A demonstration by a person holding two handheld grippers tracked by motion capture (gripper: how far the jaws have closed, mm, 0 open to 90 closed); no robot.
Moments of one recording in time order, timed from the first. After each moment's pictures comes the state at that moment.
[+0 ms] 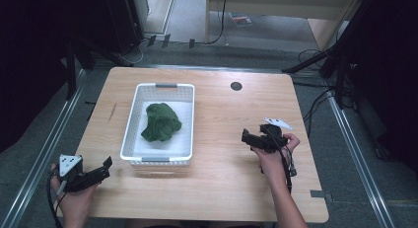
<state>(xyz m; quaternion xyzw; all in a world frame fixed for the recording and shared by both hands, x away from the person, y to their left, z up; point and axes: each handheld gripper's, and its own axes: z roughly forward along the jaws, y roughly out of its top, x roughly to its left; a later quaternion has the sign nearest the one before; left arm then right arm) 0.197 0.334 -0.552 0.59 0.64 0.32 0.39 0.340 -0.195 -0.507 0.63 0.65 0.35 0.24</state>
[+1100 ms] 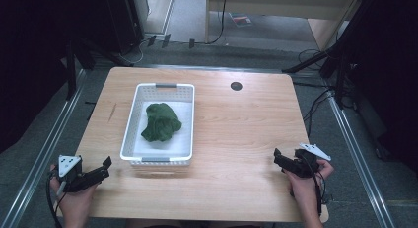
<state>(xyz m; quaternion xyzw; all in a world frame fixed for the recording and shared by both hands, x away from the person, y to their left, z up) 0.197 0.334 -0.552 0.58 0.64 0.32 0.39 0.286 -0.294 -0.543 0.66 0.61 0.35 0.26</state>
